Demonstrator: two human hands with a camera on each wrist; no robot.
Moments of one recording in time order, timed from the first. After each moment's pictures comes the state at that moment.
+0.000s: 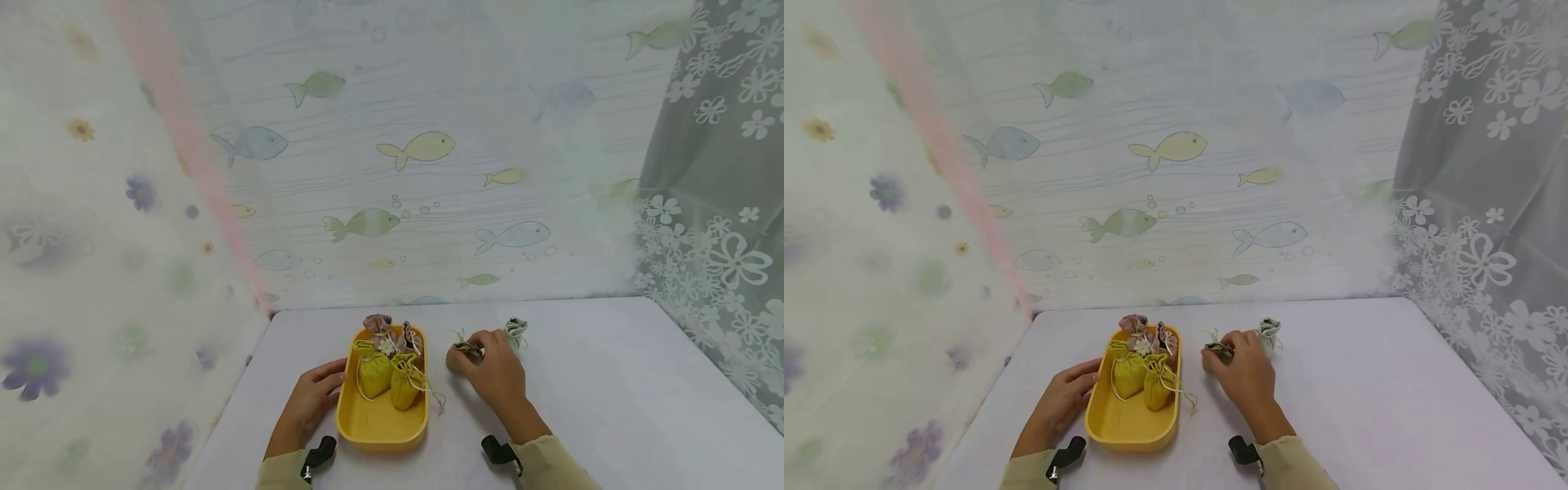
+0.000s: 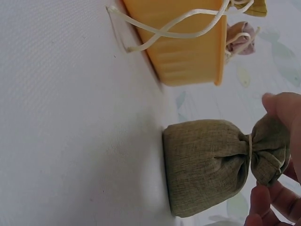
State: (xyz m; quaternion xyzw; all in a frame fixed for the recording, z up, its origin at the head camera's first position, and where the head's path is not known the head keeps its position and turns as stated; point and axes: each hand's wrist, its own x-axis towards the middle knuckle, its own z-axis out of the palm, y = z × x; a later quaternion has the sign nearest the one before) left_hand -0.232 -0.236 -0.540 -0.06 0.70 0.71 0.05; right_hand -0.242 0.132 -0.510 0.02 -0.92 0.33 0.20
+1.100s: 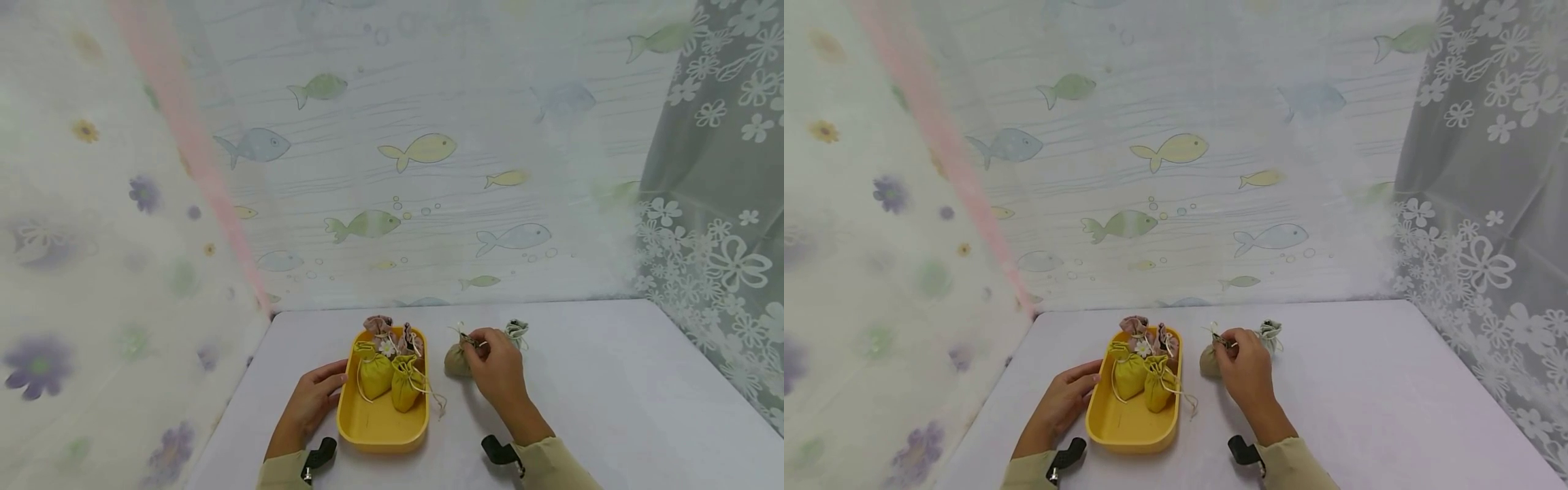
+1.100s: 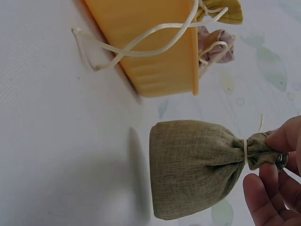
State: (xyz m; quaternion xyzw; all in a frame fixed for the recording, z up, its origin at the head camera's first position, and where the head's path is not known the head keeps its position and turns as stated) left_hand -0.233 -0.236 -0.541 -0.06 0.70 0.71 0.06; right_hand -0.242 0.132 -0.498 0.08 -0.84 0.43 0.31
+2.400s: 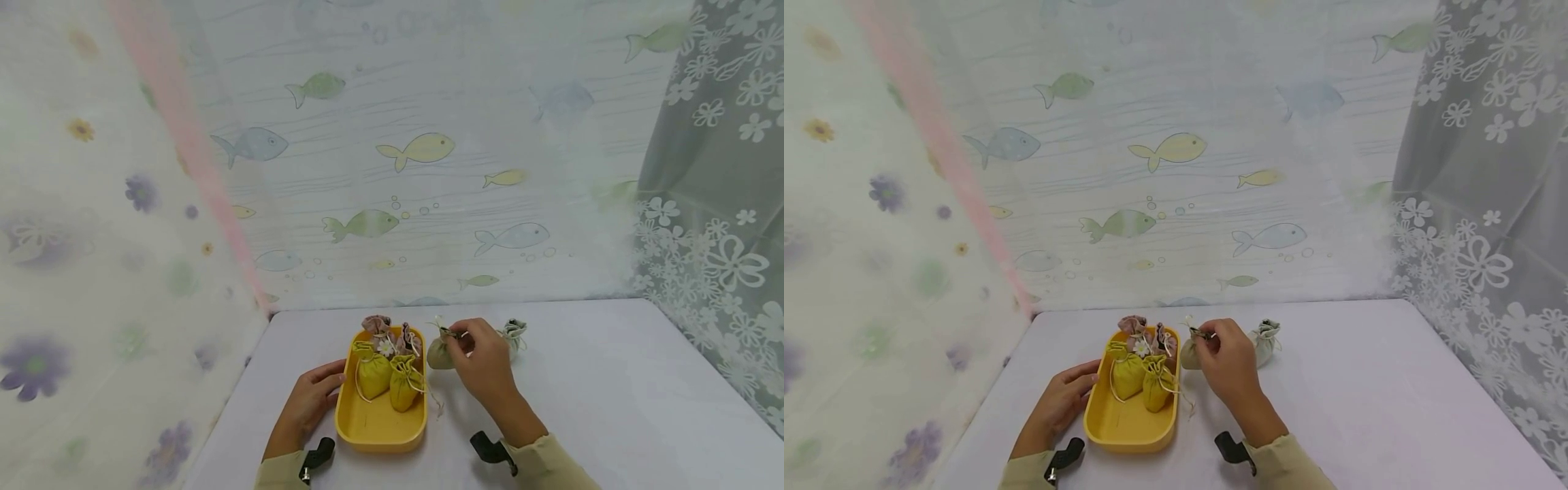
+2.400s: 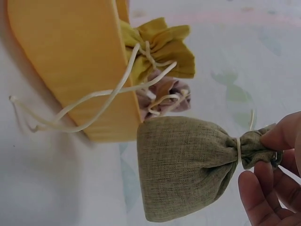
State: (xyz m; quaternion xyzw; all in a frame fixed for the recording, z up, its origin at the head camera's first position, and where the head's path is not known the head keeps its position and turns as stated) left_hand -0.233 -0.237 -0.541 -0.05 0.69 0.72 0.05; right_hand -0.230 0.111 -0.463 0.17 -0.82 0.43 0.35
